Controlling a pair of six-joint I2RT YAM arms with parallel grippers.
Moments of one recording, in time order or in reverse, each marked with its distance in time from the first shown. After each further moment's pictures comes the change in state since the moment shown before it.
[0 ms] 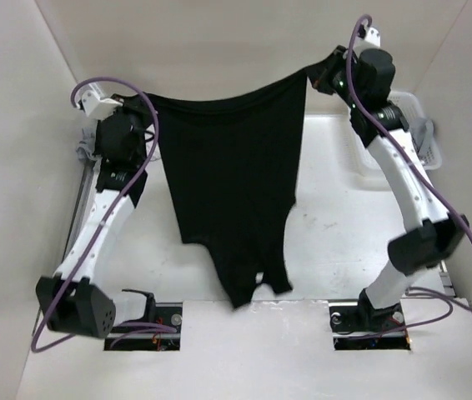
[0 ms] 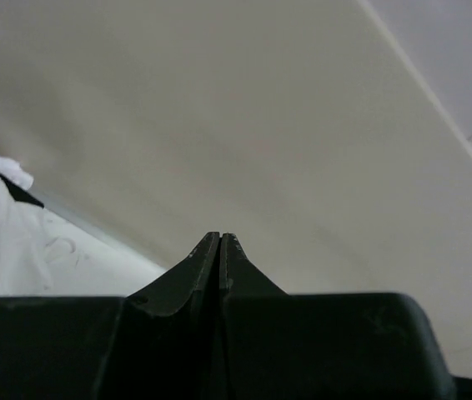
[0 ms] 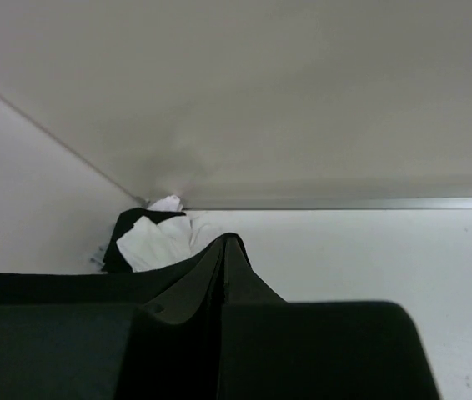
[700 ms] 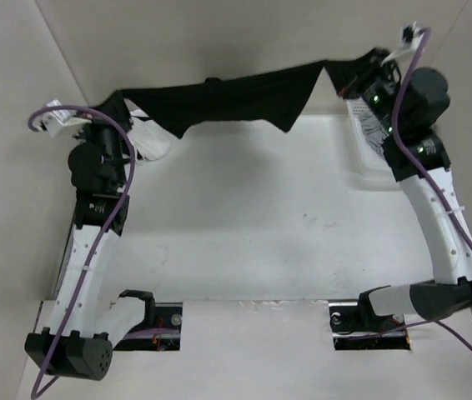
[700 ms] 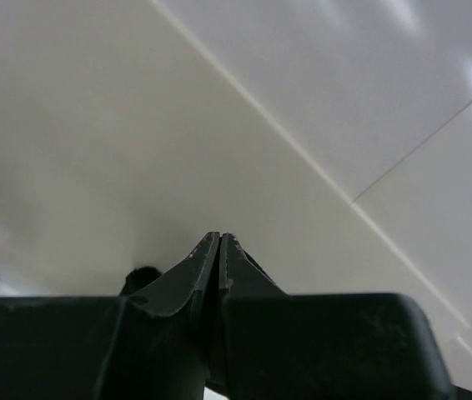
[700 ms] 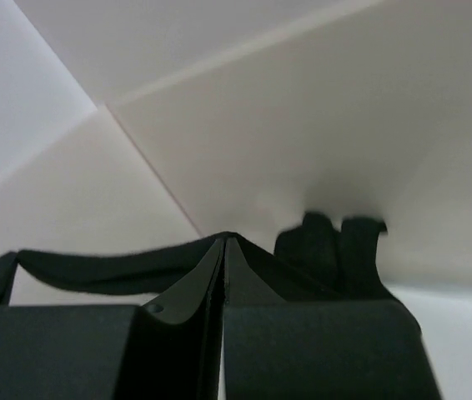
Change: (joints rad) left arm 0.071 -0.153 0.042 0.039 0.065 -0.014; right arm -0.018 -0.179 0.067 0.044 -0.109 0.031
